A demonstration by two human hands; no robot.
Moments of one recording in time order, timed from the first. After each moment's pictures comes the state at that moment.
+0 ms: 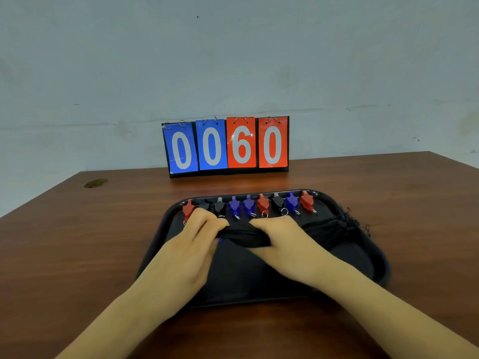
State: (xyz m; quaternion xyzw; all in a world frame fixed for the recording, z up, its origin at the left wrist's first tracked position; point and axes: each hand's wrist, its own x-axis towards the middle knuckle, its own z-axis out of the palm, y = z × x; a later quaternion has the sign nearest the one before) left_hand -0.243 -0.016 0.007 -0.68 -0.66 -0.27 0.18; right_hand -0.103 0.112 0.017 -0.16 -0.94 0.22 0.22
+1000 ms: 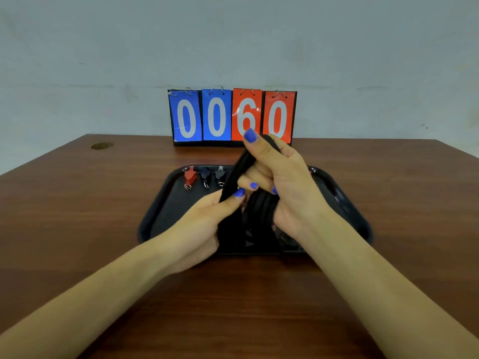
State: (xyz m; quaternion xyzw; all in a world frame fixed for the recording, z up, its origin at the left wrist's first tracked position) left_hand -0.190 -0.012 0.020 -0.39 -0.48 -0.63 -0.47; right_hand -0.100 0.073 0.068 -0.04 -0.49 0.81 0.34
